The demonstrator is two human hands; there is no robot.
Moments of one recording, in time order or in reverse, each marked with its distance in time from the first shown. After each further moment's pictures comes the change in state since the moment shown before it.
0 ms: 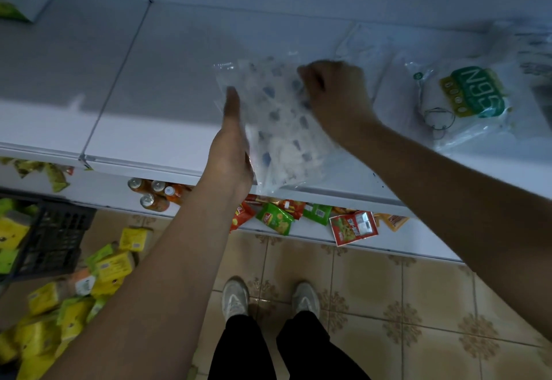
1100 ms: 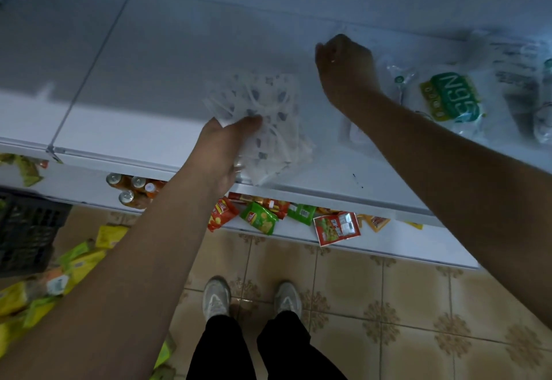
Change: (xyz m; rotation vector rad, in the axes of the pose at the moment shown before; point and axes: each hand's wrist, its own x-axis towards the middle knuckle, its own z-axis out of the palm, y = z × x) left_hand 0.005 -0.006 0.001 0.259 0.034 0.085; right_hand 0.043 0.045 -0.003 0.020 -0.014 0.271
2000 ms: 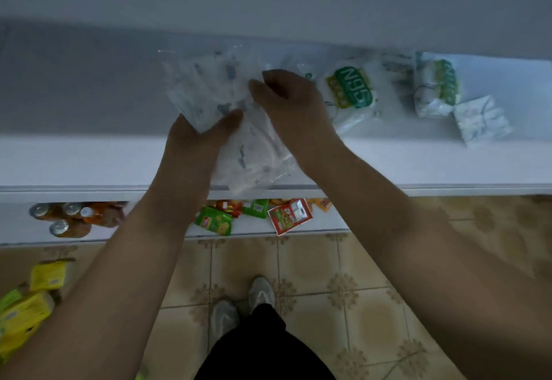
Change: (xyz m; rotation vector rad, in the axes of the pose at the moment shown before) left_hand -0.043 0.008 0.062 0.018 -0.263 0.226; right_hand -0.113 -0.007 -0.062 0.502 0.061 0.107
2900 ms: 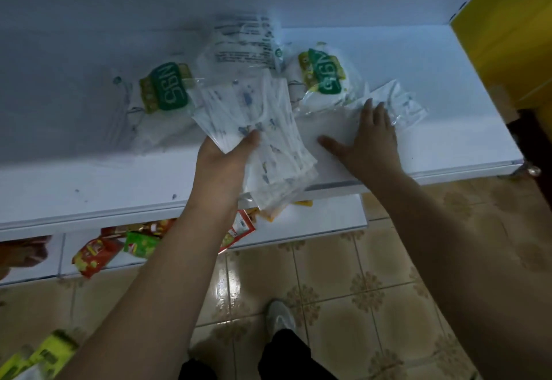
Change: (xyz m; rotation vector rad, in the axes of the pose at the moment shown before) left_hand 0.010 -0.116 0.309 -0.011 0.118 -0.134; right_hand 0.036 0.278 -0.334 -0.757 0.167 0.202
